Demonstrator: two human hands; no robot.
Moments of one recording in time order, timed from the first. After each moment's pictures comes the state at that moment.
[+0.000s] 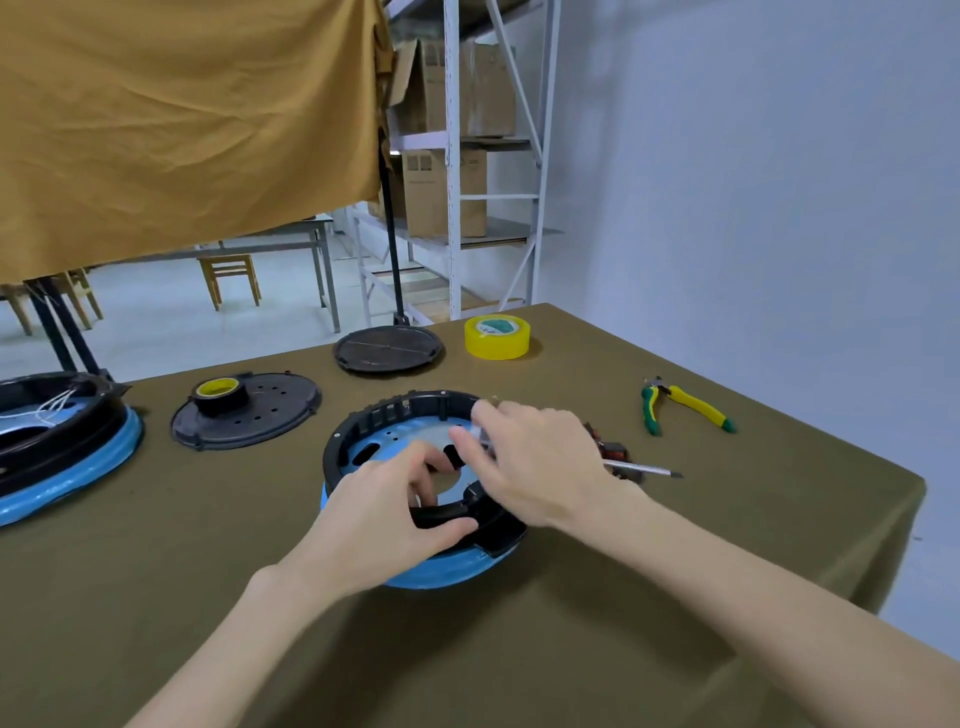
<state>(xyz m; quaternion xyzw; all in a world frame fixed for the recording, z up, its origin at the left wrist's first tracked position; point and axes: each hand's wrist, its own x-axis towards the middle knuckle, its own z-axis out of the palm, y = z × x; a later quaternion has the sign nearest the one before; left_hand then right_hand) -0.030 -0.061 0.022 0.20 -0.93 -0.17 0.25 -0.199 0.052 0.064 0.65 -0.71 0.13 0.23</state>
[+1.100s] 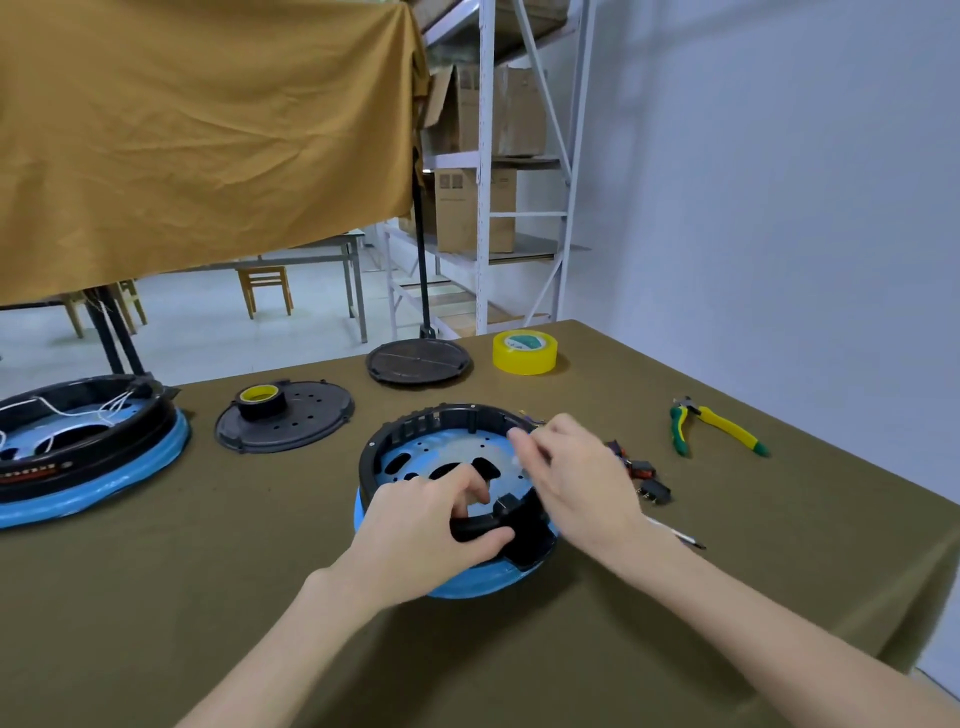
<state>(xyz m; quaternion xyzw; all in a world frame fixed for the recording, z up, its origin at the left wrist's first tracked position) -0.034 -0.056 0.016 0.22 -0.94 -0.06 0.25 -0.216 0.051 0.033 0.60 -0.72 0.30 0.19</state>
